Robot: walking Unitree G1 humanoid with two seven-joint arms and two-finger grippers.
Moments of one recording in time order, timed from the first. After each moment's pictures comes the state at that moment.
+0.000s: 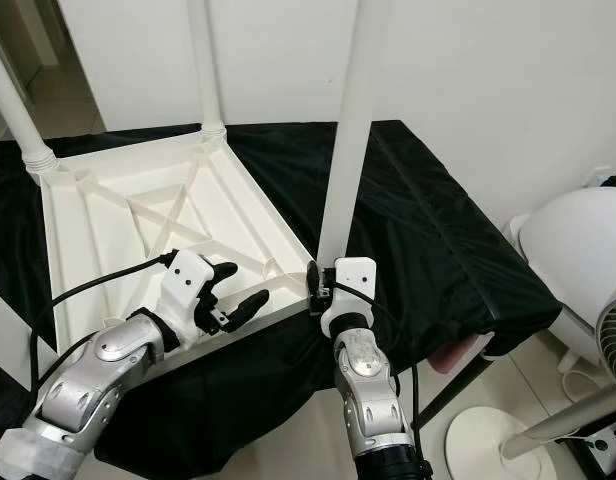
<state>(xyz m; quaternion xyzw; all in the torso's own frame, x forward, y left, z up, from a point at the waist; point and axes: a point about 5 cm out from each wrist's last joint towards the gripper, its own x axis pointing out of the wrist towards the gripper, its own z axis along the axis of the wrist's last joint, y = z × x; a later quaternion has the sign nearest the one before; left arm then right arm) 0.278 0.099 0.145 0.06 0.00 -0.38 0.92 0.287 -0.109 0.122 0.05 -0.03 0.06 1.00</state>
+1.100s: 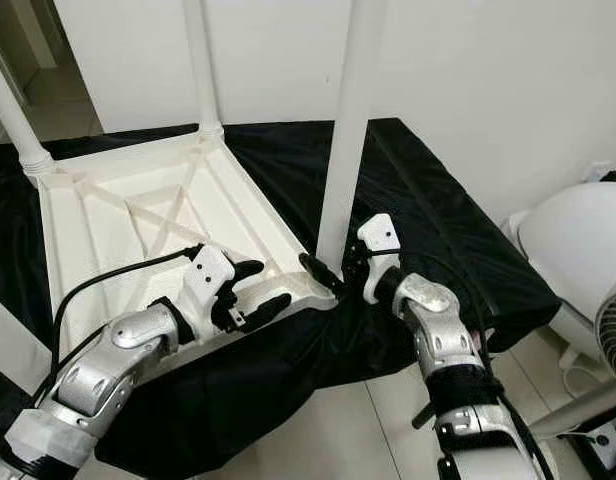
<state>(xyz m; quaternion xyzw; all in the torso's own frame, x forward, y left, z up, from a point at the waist) 0.277 0.081 0.152 0.08 -0.01 -0.45 0.89 0.335 -0.155 0.149 -0.08 -0.02 0.40 0.91</state>
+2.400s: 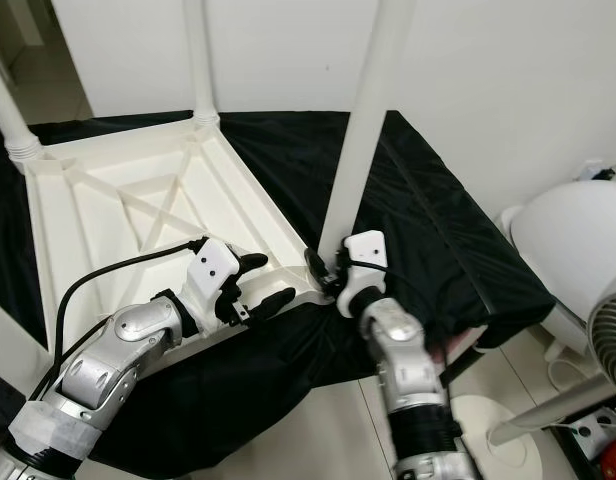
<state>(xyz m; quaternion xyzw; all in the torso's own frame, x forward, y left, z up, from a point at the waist) 0.279 0.077 0.158 0.09 -0.02 -0.46 0.88 0.307 -0.119 0.137 0.02 -0.04 0.14 0.99</state>
